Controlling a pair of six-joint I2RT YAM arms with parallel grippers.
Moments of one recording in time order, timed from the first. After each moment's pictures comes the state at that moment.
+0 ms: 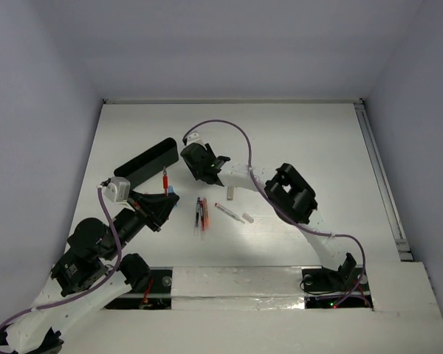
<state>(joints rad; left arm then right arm) -0.84 0.21 0.68 -0.39 -0.13 -0.45 0.91 2.37 1.86 -0.28 0.53 0.18</state>
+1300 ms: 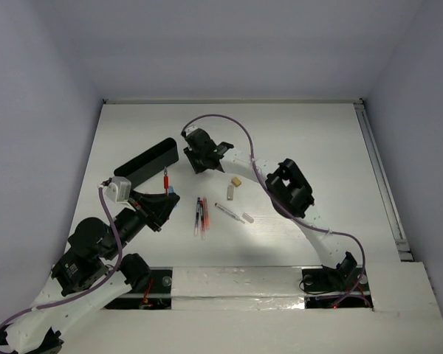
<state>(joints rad) -0.84 0.22 0.68 -0.39 -0.13 -0.45 0.83 2.45 2.06 -0.42 0.17 0.17</state>
